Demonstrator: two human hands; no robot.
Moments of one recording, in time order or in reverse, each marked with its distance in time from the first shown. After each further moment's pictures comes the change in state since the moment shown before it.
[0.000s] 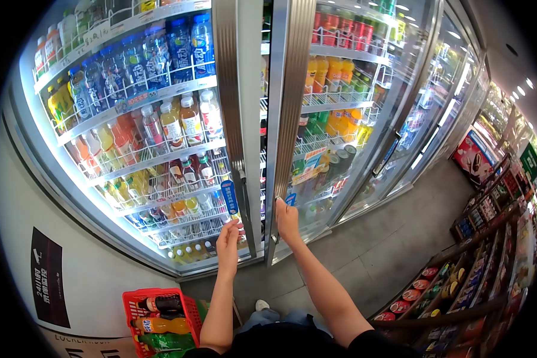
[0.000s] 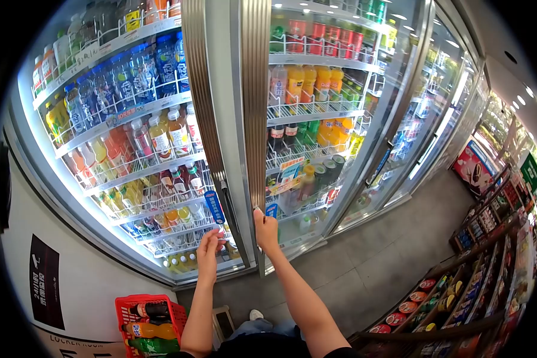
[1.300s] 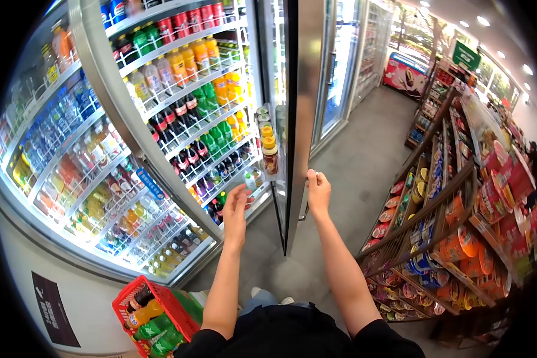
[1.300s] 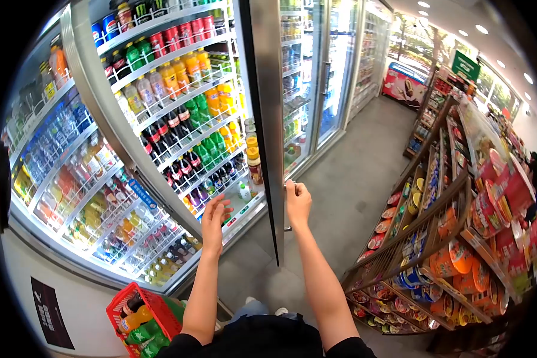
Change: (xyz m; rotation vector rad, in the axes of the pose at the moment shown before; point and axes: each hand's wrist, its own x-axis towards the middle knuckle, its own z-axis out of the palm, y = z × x) left_hand -0.225 0.009 0.211 -0.016 -0.509 -0.024; right_hand -0.216 -0.087 -0.379 -0.165 0.753 -0.006
